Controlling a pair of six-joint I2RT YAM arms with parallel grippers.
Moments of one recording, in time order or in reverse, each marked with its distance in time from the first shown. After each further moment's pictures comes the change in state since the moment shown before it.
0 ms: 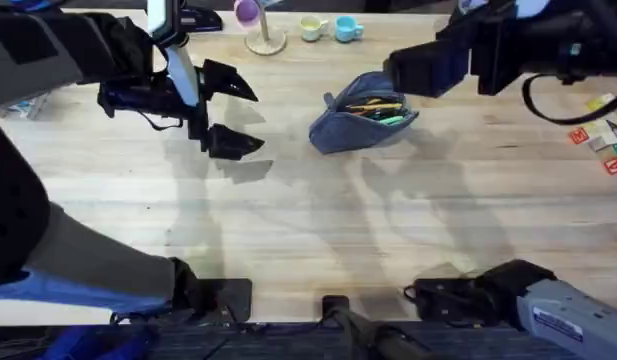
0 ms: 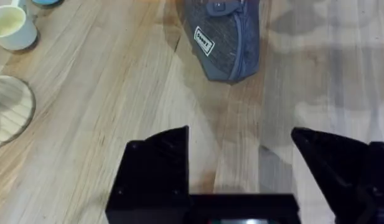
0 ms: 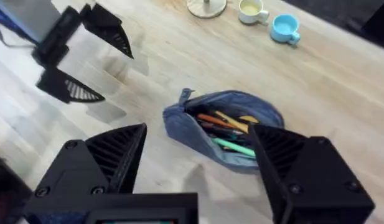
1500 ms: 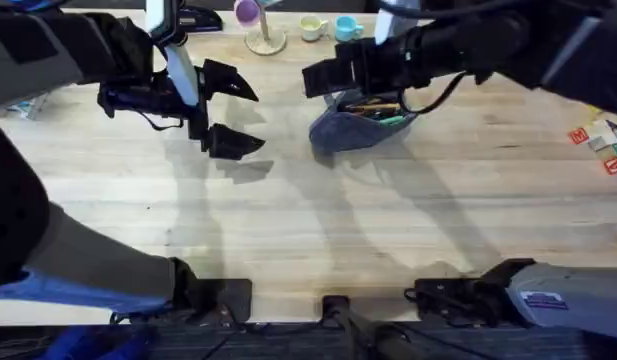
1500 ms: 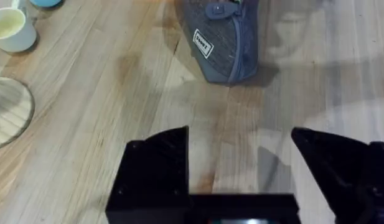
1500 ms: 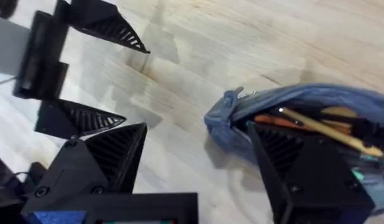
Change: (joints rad) left arm 0.000 0.000 0.000 -0.005 0.010 0.000; right arm 0.161 0.405 0.000 0.186 -0.013 0.324
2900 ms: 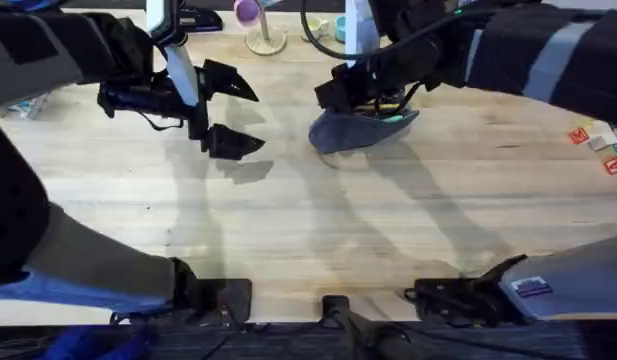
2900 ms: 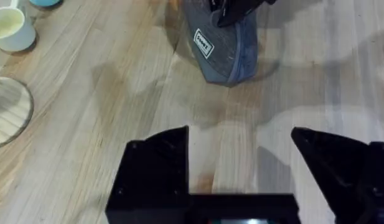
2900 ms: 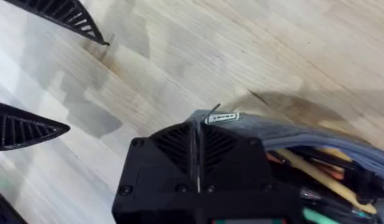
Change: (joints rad) left arm 0.000 0.000 0.000 -0.002 -0.001 0.000; right arm -0.001 0.206 0.000 0.114 0.016 -0.200
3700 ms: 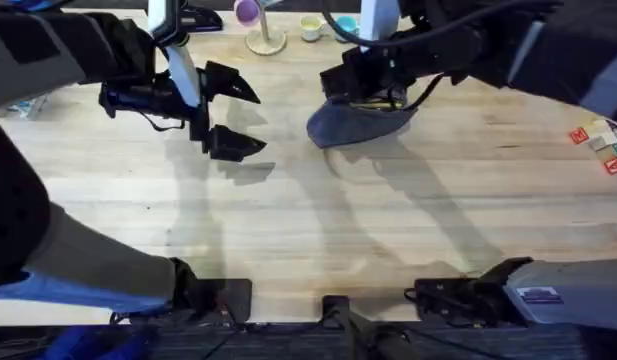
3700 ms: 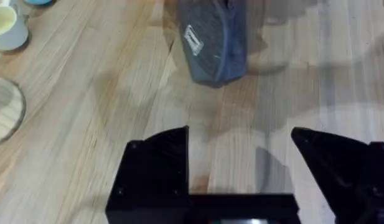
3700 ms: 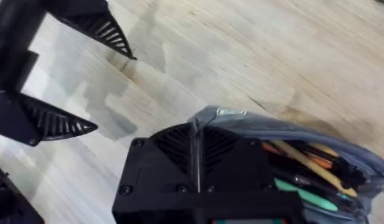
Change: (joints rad) left arm -0.011 0.000 0.000 -0.017 0.000 0.000; right arm 0.001 -0.131 -0.004 -0.025 -0.001 0.000
